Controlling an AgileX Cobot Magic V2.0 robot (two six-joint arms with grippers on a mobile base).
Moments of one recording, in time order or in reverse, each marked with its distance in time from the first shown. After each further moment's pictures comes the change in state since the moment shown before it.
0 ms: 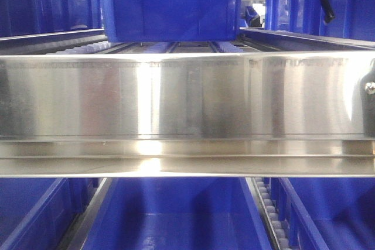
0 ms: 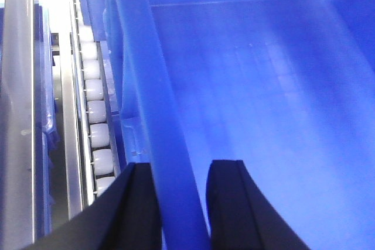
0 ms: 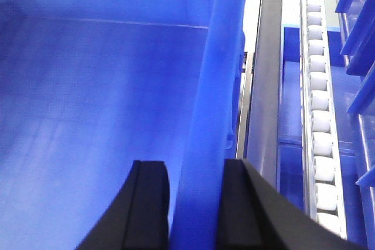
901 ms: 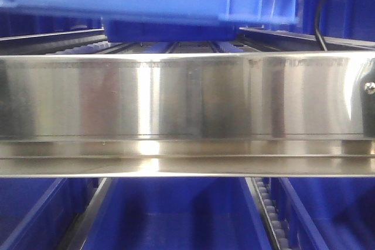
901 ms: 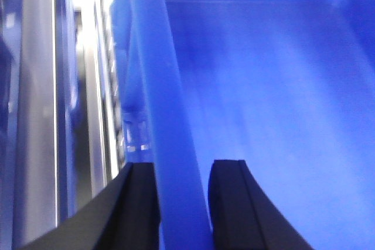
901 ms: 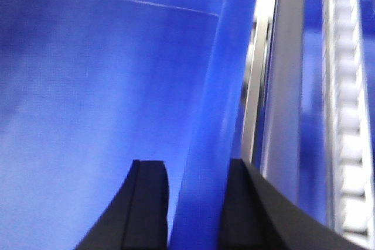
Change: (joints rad) left arm 0.000 0.018 0.037 0.057 -0.002 0.002; right arm 0.007 0.000 0.140 0.029 -0.071 0.004
